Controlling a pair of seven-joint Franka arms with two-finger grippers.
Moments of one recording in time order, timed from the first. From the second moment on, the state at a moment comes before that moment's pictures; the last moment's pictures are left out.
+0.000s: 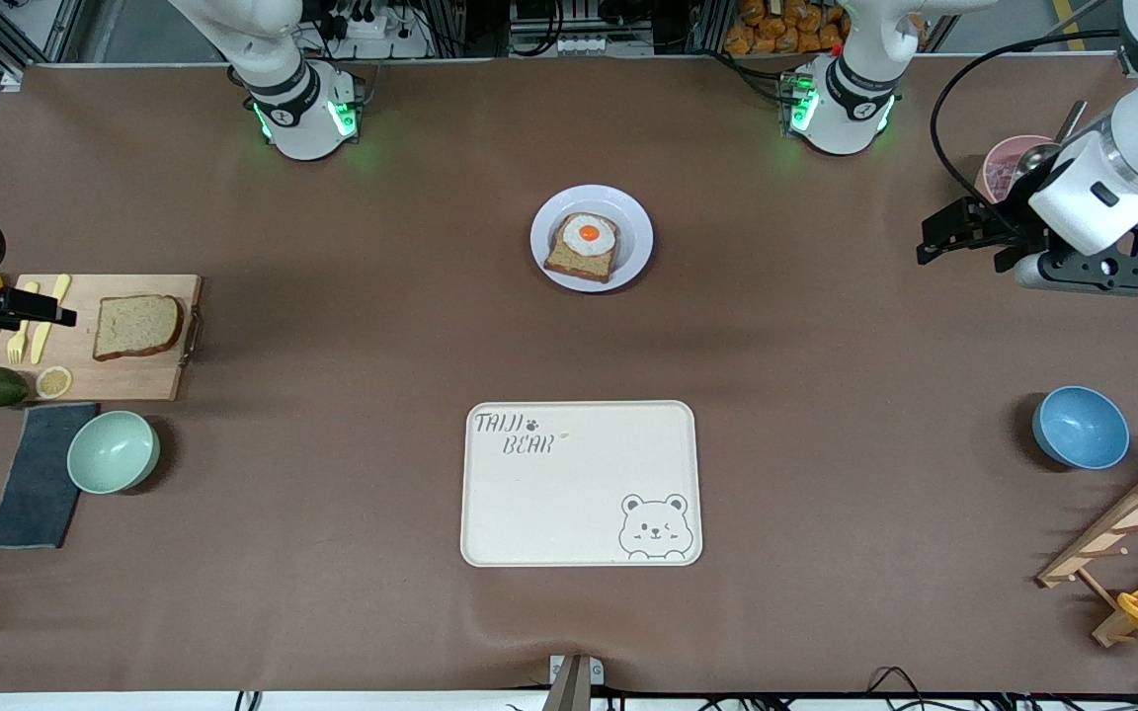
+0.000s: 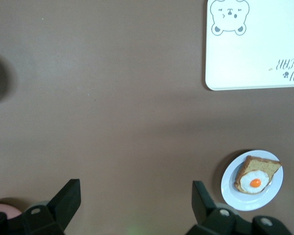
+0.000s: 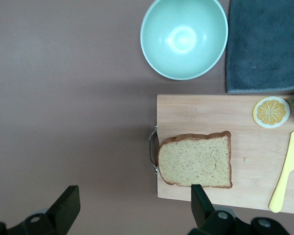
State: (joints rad) left arm -0.06 -0.06 -0.07 -1.75 -0.15 1.66 -0.07; right arm -0.47 0.22 0.05 -1.80 0.11 1.78 -0.46
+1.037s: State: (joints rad) left arm -0.06 -0.07 -0.12 -1.90 -0.15 1.75 -0.08; right arm -0.62 0.47 0.05 -1.81 0.15 1.98 -0.77
